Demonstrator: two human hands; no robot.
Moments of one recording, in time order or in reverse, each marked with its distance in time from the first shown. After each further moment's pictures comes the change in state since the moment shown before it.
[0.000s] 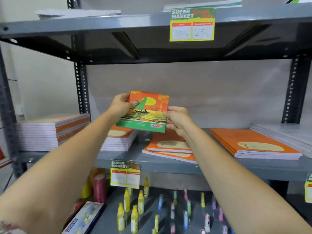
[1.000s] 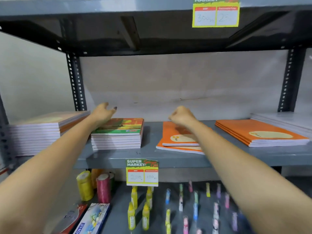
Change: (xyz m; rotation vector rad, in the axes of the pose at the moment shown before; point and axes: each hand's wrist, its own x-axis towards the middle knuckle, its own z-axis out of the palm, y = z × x) left_hand 0.013 -0.074 -0.087 0.495 -0.043 -0.203; right_hand 0.039 0.030 0.023 -1.048 0.181 -0.010
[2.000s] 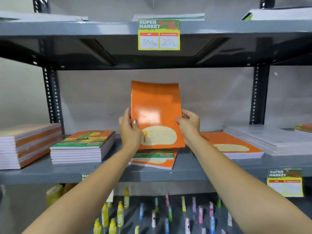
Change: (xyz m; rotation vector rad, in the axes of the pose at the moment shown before) left_hand -0.080 0.145 0.162 -0.624 0.387 0.253; right_hand -0.001 0.102 -0.079 0.969 0.374 0.000
